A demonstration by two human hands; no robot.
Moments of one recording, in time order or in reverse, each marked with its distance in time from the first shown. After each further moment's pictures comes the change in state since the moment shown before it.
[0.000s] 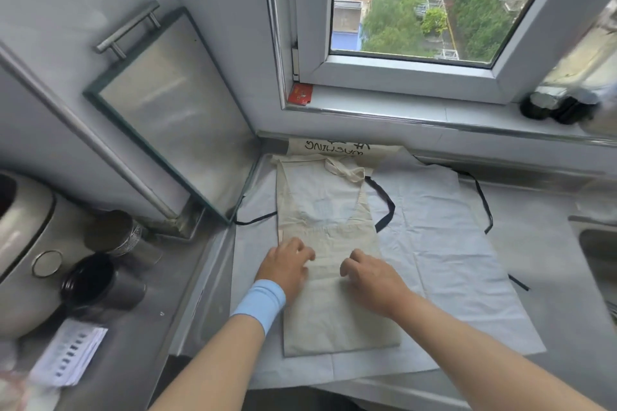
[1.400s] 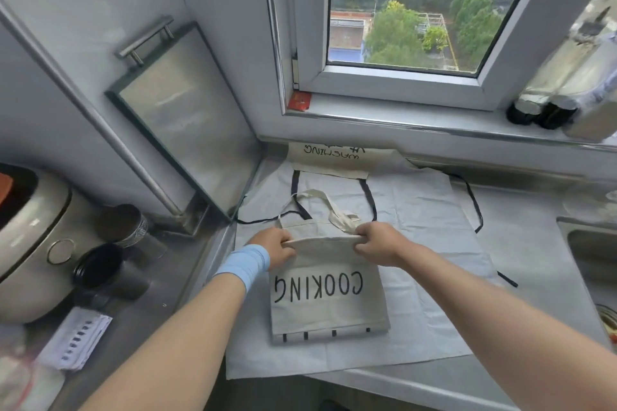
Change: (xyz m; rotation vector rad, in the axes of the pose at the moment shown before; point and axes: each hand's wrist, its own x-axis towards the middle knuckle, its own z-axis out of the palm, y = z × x) left_hand 0.004 -0.013 -0.056 -0.278 -0.242 -0.294; right_hand 0.020 0.021 -0.066 0.319 -0.146 0.307
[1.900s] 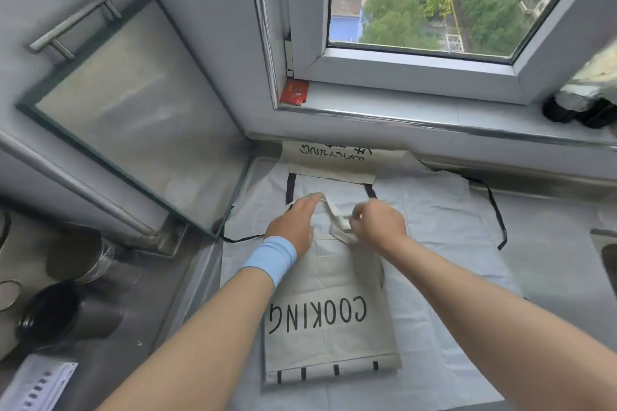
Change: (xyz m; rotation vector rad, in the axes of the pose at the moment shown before) left_hand 0.103 0.037 0.000 0.085 0.230 0.174; right_hand 0.106 0.003 -0.005 -0.215 0.309 0.116
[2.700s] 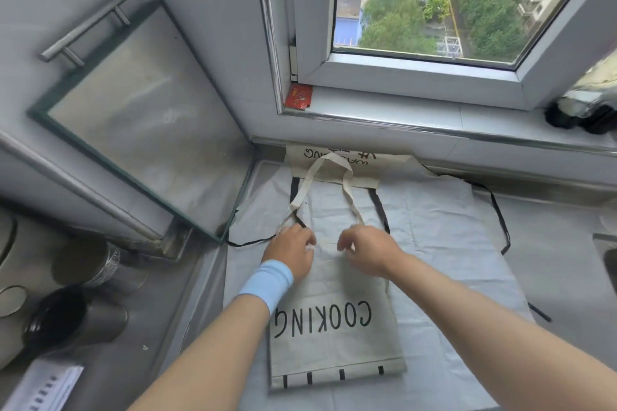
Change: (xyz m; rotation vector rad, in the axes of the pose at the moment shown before) left_hand -0.022 -0.018 0.020 -0.072 0.031 0.000; right_hand -0.028 -0.014 0.002 0.064 -0.266 -0.229
